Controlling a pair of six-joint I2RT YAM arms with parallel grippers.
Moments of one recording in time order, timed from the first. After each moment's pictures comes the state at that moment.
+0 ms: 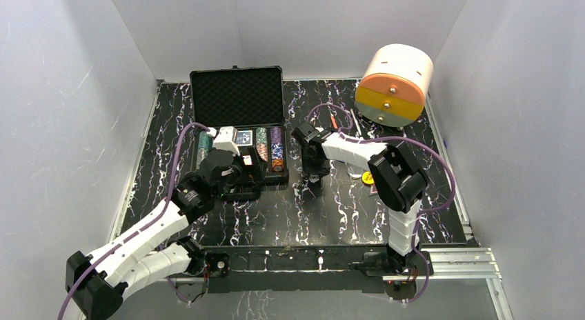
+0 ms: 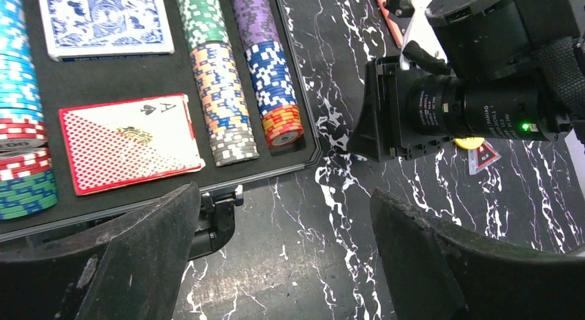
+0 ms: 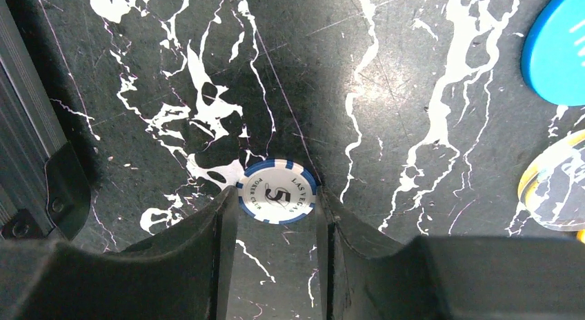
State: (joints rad) left arm -0.72 0.87 0.69 -0.29 -0.29 -0.55; right arm 0.74 1.94 1.34 -0.71 0.17 0.60
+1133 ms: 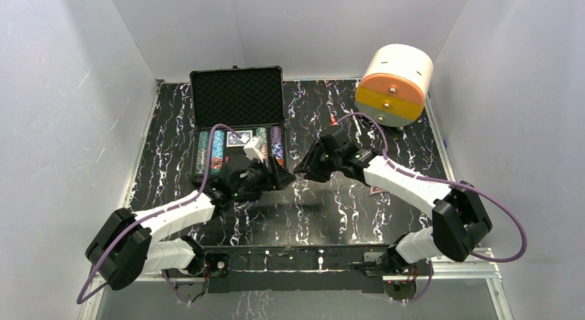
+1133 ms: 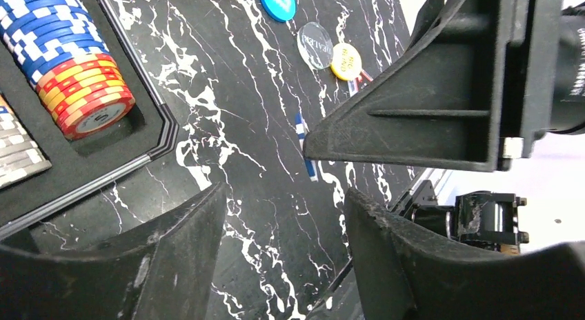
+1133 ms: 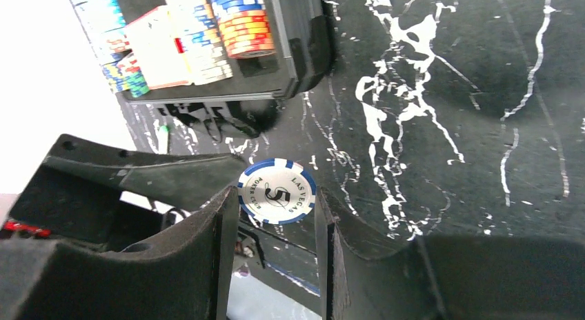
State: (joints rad) left arm -0.72 1.17 0.50 0.30 0.18 -0.73; right arm 0.74 1.40 0.97 -0.40 -0.14 1.10
